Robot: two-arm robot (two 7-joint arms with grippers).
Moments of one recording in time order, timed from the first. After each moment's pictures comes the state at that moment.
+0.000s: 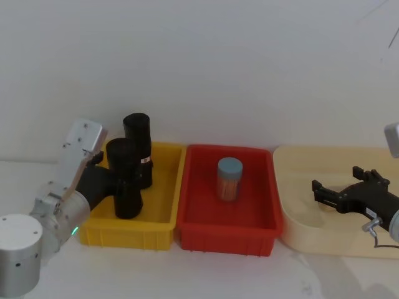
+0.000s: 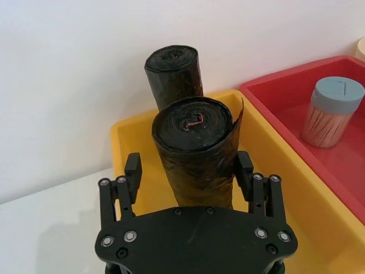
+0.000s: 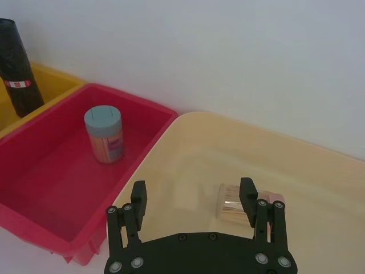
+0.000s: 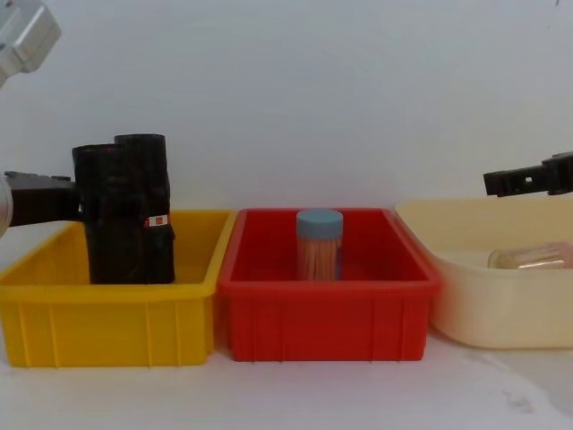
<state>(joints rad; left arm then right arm) -0.29 0.37 0.28 -1.63 -0.27 0.36 -0.03 0.29 0.37 -0.19 -1.73 0.19 0.56 0.31</state>
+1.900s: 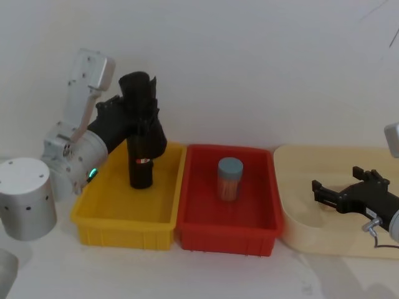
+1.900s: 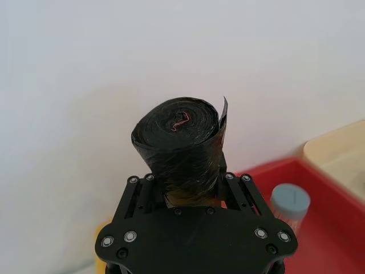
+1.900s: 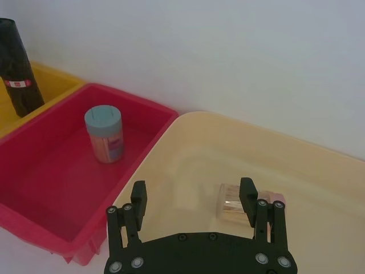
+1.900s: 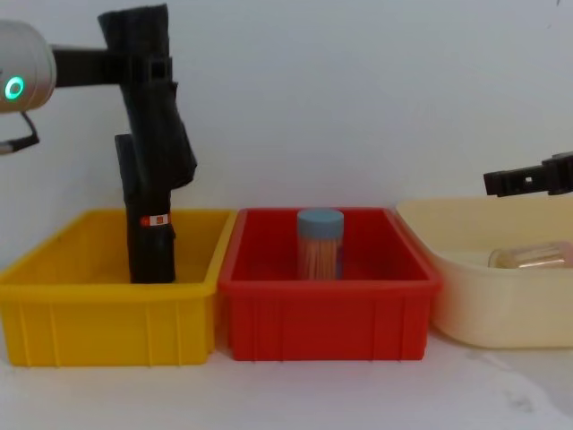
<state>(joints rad) -0.46 0.29 0.27 -1.62 -0.30 0.32 -0.12 0.29 0.37 -0.19 -1.73 0.19 0.56 0.31</state>
